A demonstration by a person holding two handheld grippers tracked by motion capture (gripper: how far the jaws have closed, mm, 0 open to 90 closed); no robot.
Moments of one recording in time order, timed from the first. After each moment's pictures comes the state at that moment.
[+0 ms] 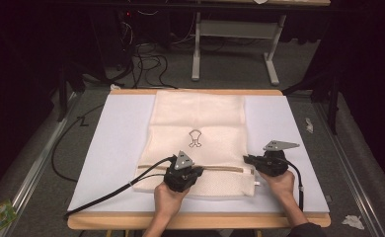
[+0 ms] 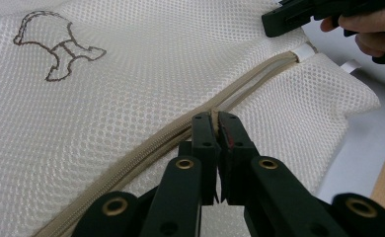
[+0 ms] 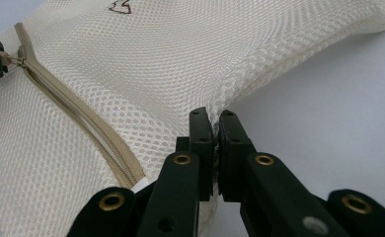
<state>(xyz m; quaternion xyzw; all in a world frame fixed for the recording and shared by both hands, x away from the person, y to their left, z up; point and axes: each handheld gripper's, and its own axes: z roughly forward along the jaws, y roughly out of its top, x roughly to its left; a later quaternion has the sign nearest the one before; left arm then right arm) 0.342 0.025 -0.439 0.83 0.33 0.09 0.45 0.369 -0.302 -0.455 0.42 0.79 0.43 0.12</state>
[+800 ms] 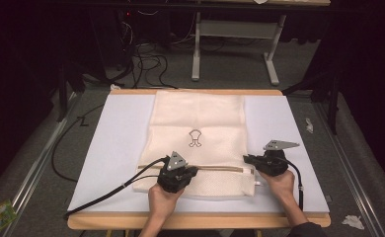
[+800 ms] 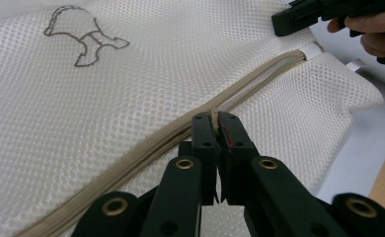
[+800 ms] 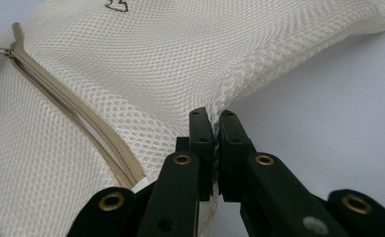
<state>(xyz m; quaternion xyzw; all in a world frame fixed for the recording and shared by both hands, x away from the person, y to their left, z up) 0.338 0.041 -0.436 0.82 0.35 0.09 0.45 0.370 -0.302 -0.454 0.43 0.79 0.43 0.12</state>
